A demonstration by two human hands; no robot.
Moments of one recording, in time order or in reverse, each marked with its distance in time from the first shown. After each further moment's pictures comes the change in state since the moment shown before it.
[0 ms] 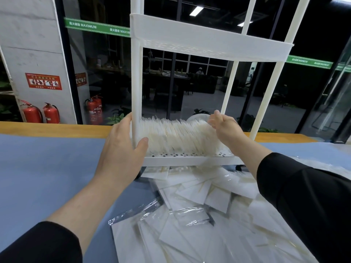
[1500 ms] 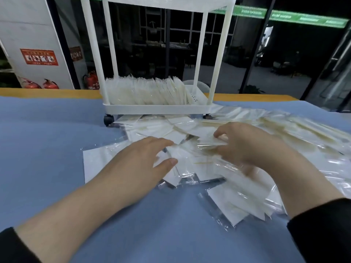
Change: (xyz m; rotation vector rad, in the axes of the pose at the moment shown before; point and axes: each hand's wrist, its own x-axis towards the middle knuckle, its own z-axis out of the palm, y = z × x) left_hand -0.166 0.115 0.019 0.253 -0.609 0.032; right_hand -0.199 0.052 -0.121 -0.831 -0.370 -0.071
